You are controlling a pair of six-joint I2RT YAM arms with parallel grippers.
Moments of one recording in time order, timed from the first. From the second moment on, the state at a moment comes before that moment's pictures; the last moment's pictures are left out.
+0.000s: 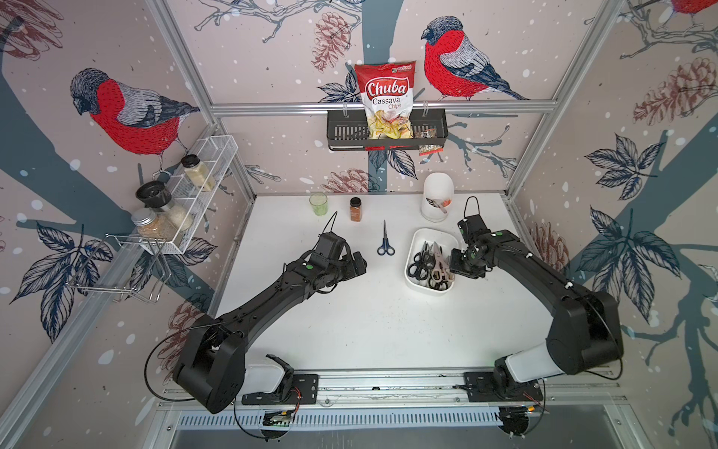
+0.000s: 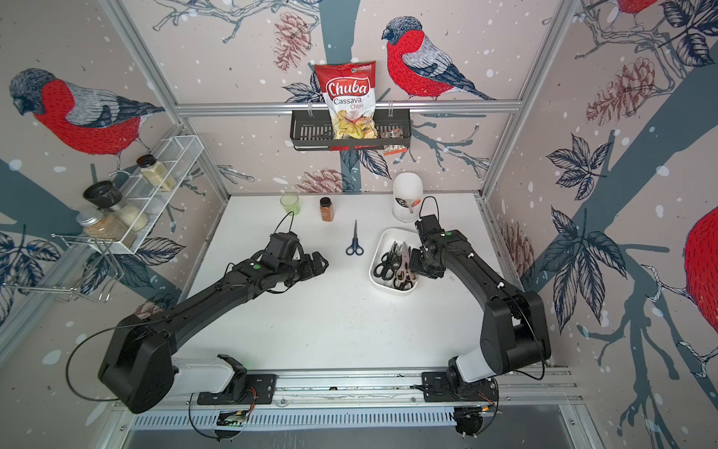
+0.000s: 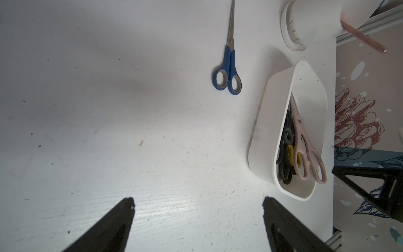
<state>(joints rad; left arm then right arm) -0.52 1.32 0.89 -0.41 0.13 -0.78 0.32 1.50 1.11 -0.90 -0.04 0.47</state>
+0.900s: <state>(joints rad) -0.53 1.28 0.86 -0.44 0.08 -0.81 0.32 1.53 1.06 -0.84 -0.04 0.47</state>
